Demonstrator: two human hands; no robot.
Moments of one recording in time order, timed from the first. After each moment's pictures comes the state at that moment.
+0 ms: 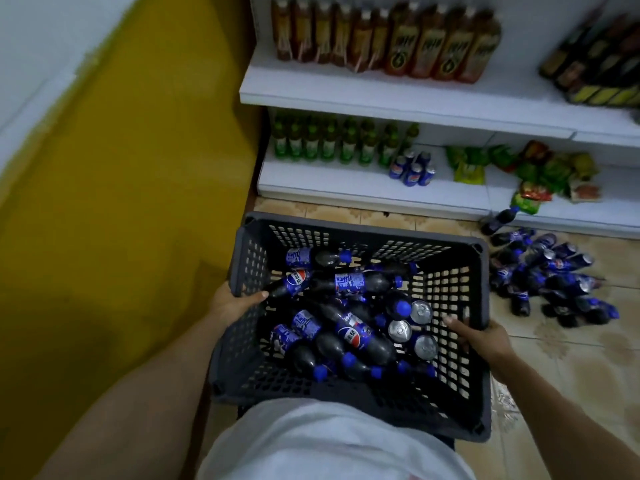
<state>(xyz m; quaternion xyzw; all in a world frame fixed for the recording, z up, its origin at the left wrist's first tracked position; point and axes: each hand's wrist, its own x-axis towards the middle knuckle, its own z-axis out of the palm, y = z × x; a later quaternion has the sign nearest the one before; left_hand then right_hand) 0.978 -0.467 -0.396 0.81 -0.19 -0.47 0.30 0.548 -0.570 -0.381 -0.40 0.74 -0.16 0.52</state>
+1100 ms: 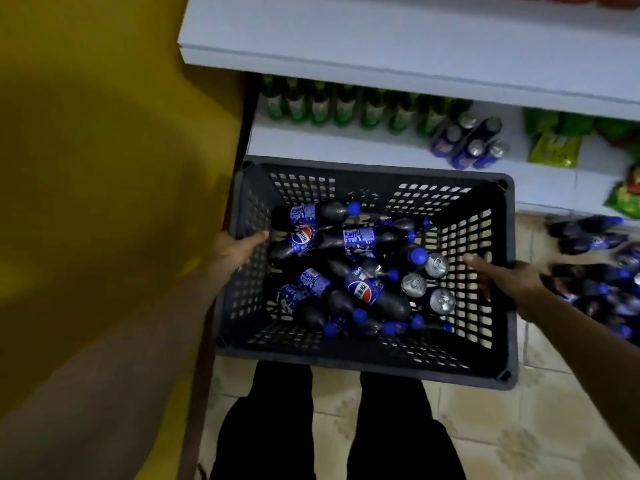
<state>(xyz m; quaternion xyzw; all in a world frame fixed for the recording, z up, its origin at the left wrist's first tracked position) 1.090 -0.824 -0.540 0.87 -0.07 -0.46 0.19 0.654 -0.969 -0.525 -0.36 0.77 0.00 0.53</state>
